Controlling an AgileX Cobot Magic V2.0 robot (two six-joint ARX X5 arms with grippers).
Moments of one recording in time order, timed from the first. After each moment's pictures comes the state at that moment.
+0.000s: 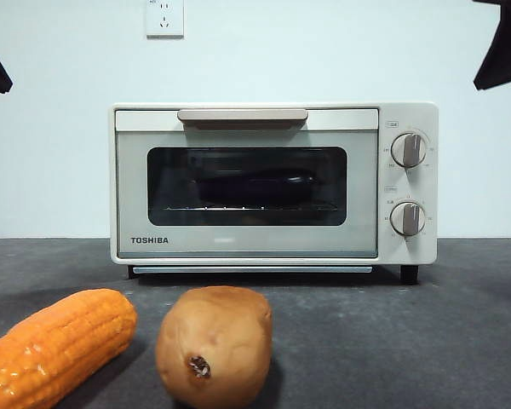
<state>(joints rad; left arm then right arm) -0.30 0.73 0.68 -0.41 0.10 -0.16 0.40 0.77 0.60 -0.17 0.08 0.02</state>
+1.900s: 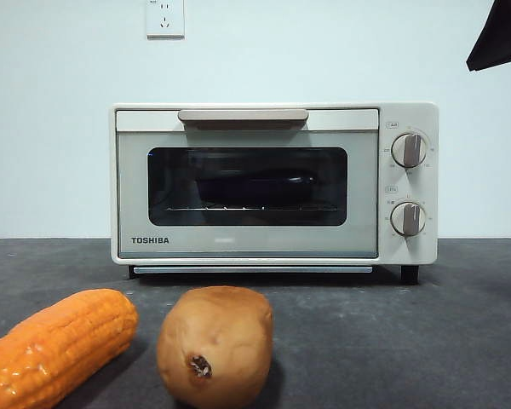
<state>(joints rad) -0.09 0.00 0.03 -0.15 0.02 0.01 0.40 0.76 0.60 -0.11 0.08 0.02</state>
